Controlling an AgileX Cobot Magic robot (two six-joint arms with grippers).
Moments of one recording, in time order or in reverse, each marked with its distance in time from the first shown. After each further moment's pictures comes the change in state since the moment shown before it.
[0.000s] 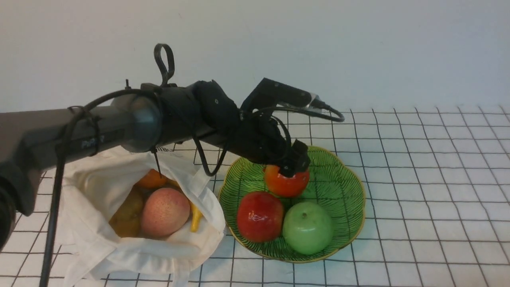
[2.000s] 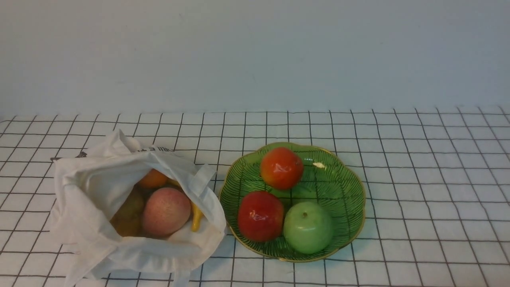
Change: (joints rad) right arm -0.003 0.000 0.000 0.006 -0.003 0.000; left arm 0.353 -1.936 1.108 0.699 -0.056 -0.704
